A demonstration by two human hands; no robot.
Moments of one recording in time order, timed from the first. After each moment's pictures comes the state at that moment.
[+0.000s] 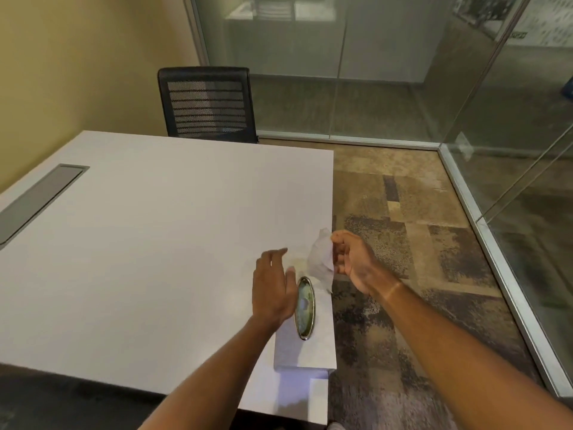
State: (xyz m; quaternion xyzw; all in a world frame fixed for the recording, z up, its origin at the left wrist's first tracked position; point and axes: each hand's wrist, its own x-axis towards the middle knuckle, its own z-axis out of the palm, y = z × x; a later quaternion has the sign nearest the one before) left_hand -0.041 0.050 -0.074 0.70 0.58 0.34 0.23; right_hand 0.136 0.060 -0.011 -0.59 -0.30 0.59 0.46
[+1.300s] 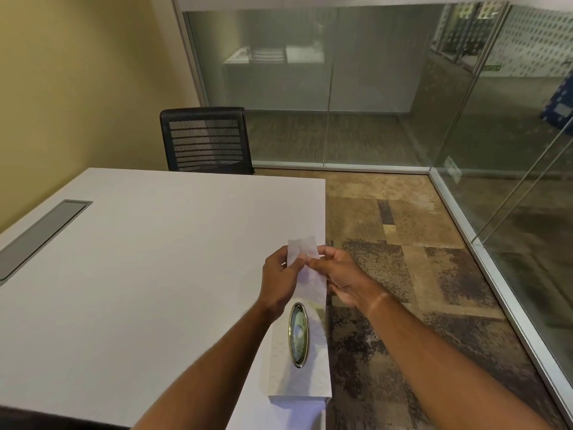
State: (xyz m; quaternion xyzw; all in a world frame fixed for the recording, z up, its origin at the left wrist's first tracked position) left_hand -0.005 0.085 -0.007 0.53 0.46 0.46 0.54; right_hand 0.132 0.067 0.013 -0.55 -0.33 0.60 0.47
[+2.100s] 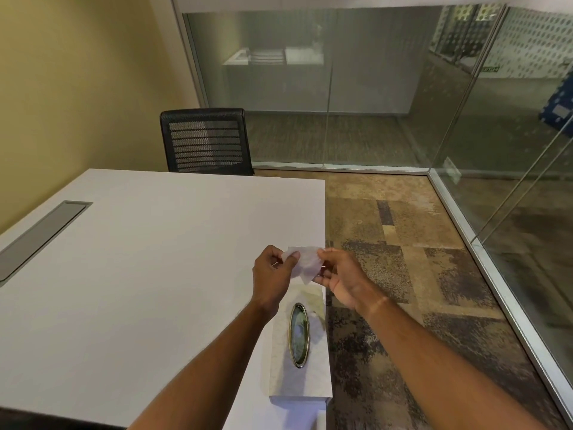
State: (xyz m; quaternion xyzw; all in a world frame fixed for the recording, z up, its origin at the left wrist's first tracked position) left_hand -0.017 0.094 -0.016 0.49 0.52 0.48 0.51; right_hand 0.128 0.067 0.016 -0.52 -0.23 0.62 0.54
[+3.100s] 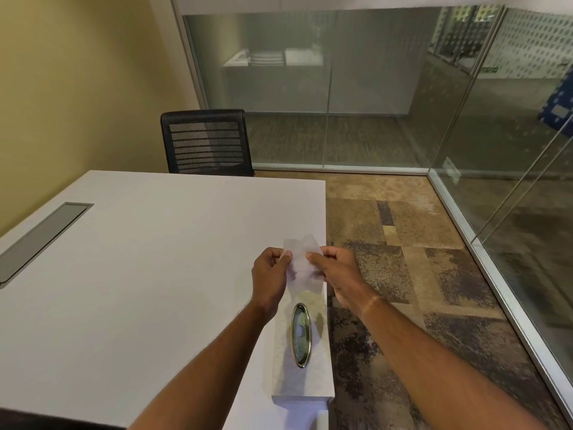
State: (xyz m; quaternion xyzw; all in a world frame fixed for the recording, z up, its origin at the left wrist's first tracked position) left_hand -0.021 0.093 -0.008 0.46 0.53 0.48 0.53; right_hand 0.117 0.069 0.011 -0.60 -0.32 0.50 0.53
